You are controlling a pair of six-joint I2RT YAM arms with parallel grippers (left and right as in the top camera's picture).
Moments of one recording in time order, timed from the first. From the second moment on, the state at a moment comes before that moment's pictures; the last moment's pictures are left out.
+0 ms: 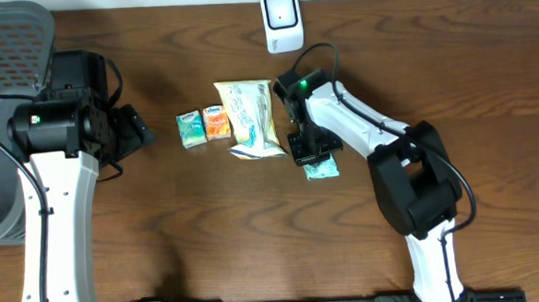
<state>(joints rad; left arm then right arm) 0.04 1.42 1.54 -1.39 -0.21 -0.51 0.54 2.20 1.65 -1.19 -0.01 0.36</state>
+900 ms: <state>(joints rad) 0.05 1.42 1.54 -1.39 -0.21 -0.51 0.50 2.19 1.84 -1.19 0.01 0.36</state>
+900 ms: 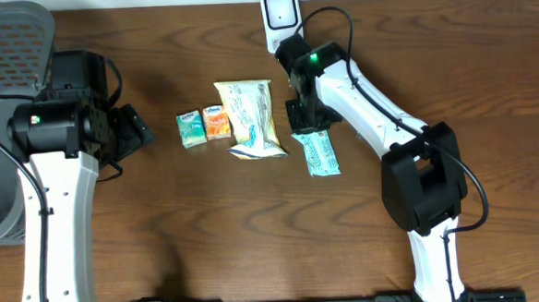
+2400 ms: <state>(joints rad) 0.04 1.42 1.54 -1.39 -0.21 -0.51 0.61 2.16 1.60 -1.16 0.04 0.42</state>
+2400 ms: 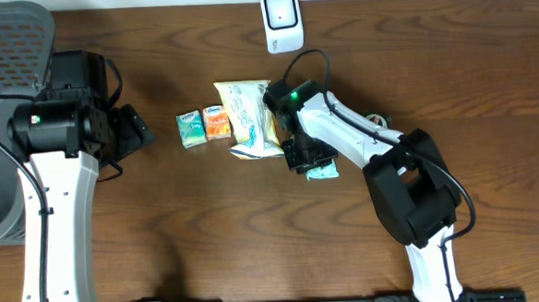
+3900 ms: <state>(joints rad) 0.05 1.42 1.54 -1.39 -0.21 -0.51 0.61 2.18 1.62 -1.24 -0.04 0.41</state>
